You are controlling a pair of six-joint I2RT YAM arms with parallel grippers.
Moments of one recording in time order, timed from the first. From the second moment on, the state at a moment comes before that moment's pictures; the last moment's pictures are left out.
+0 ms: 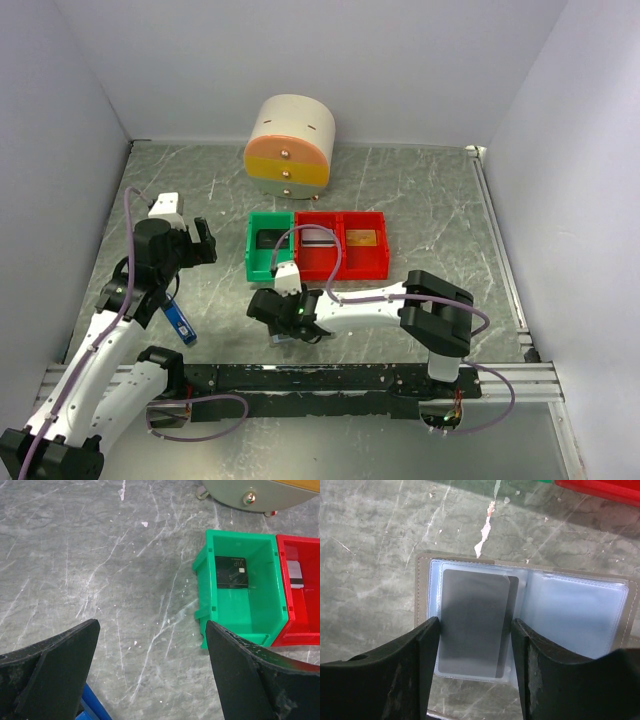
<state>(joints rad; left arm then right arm) -0.26 0.74 0.71 -0.44 -0.18 -0.25 1.31 1.81 1.09 -0.42 0.49 0.92</state>
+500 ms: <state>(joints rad) -0.26 0.74 0.71 -0.44 -0.17 -0.25 1.26 1.75 1.00 -0.31 0.41 0.92</state>
